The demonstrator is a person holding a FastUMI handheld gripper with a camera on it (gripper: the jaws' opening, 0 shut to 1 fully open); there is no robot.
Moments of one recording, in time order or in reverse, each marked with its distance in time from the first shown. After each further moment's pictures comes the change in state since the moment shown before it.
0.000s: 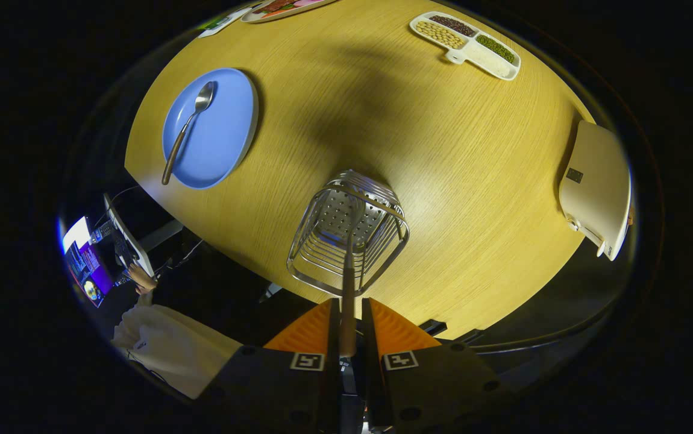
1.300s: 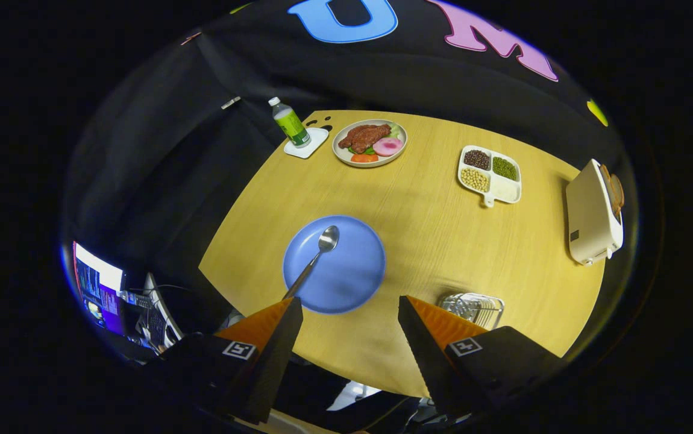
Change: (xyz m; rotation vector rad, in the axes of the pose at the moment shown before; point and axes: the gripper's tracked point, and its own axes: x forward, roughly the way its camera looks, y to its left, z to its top) arm -0.084 0.171 0.077 0.065 -0.869 0.182
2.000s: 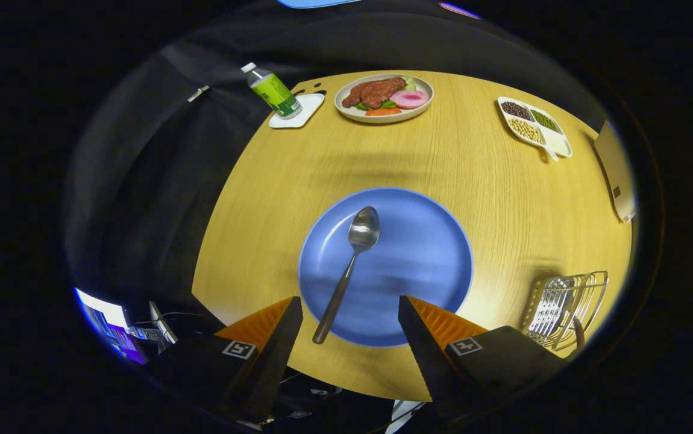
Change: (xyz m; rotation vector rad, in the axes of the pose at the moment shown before) arm 0.134 0.054 -0.024 0.155 0.103 -0.046
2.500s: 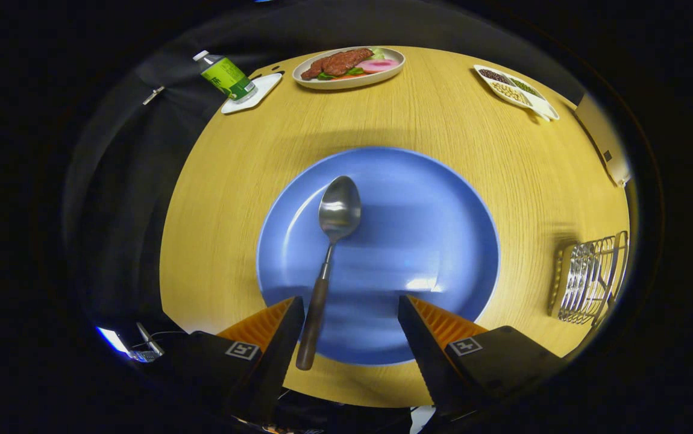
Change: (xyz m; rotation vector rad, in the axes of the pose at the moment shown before) arm 0.057 -0.012 -0.022 0.109 0.044 -0.135
